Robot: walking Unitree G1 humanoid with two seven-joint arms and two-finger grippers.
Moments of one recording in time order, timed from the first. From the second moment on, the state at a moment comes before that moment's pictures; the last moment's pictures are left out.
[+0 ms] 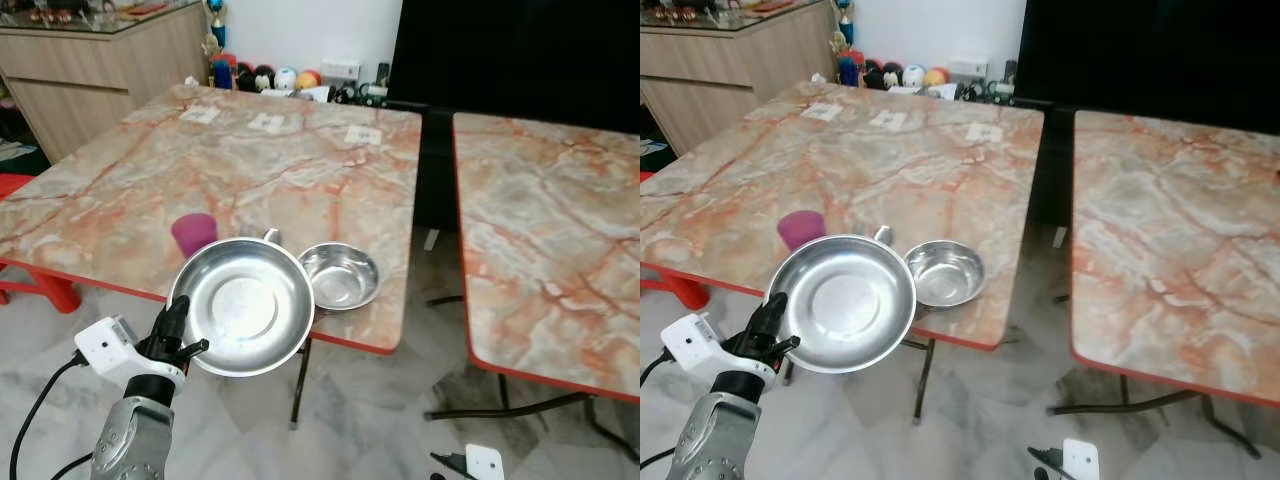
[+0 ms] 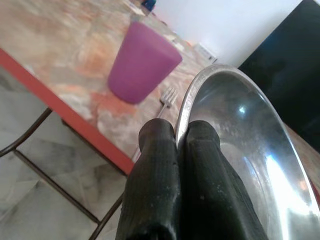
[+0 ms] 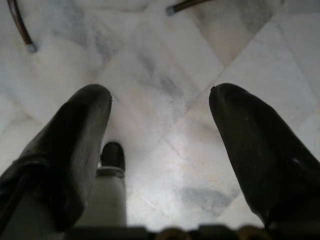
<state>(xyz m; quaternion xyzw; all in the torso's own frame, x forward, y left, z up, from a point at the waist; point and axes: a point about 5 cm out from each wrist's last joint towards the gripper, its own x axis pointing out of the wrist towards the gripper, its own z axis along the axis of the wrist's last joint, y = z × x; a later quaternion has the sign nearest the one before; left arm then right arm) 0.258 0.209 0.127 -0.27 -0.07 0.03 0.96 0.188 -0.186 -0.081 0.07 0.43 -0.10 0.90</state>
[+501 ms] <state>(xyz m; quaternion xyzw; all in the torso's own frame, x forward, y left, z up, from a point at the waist) 0.263 0.210 0.139 -0.25 -0.08 0.01 0.96 0.190 -0.175 -0.082 0.09 0.43 -0.10 0.89</state>
